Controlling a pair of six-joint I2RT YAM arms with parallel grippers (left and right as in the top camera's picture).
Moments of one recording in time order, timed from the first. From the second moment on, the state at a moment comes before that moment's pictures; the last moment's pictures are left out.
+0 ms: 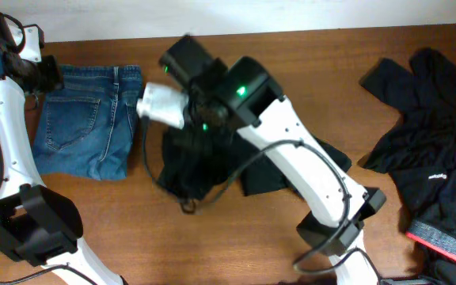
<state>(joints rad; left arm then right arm) 0.32 2.00 2.07 -1.07 0.12 0.12 0.75 2.16 2.63 -1.47 -0.18 -0.53</state>
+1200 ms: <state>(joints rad) 0.23 2.40 2.08 -0.96 0.39 0.16 0.25 2.31 2.61 -1.56 -0.24 -0.04</state>
